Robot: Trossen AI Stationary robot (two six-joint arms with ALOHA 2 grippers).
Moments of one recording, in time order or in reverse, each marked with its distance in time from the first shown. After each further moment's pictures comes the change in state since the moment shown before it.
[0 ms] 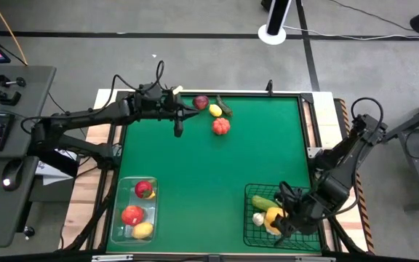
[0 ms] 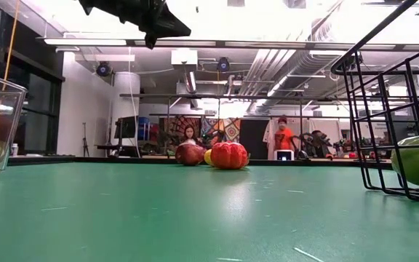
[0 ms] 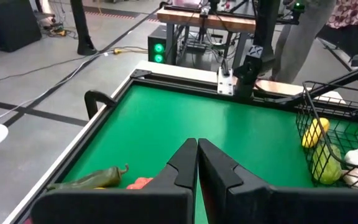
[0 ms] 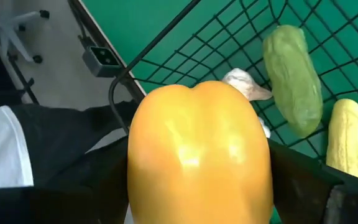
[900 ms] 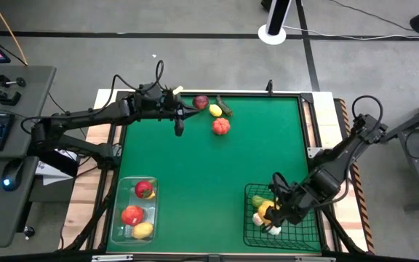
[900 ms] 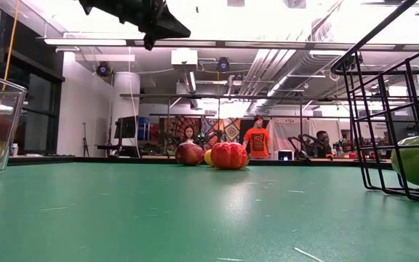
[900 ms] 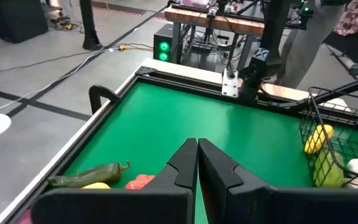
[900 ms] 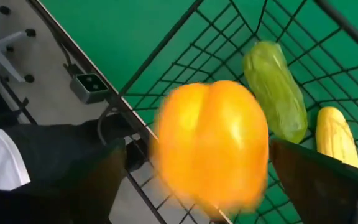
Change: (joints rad) left arm 0.000 0.000 0.000 -0.002 -0.026 -0.045; right arm -0.113 0.000 0.000 -0.031 -0.050 0.013
